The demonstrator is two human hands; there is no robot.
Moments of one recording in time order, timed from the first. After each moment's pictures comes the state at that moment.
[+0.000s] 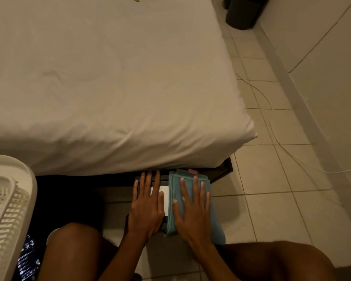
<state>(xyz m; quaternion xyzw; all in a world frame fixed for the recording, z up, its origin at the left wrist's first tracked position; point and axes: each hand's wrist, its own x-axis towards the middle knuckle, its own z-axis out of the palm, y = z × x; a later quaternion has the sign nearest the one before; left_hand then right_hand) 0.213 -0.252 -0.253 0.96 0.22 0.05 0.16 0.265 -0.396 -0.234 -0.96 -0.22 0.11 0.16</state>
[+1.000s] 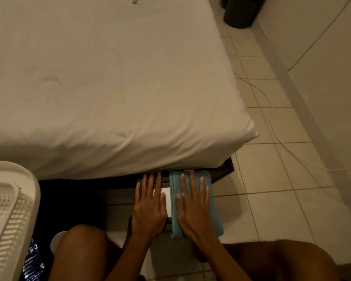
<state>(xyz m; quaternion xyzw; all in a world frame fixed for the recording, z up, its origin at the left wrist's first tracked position) 0.215 -0.251 -0.256 0.96 0.23 0.04 0.17 0.278 -0.387 -0.228 -0.95 -0.24 0.12 0.17</state>
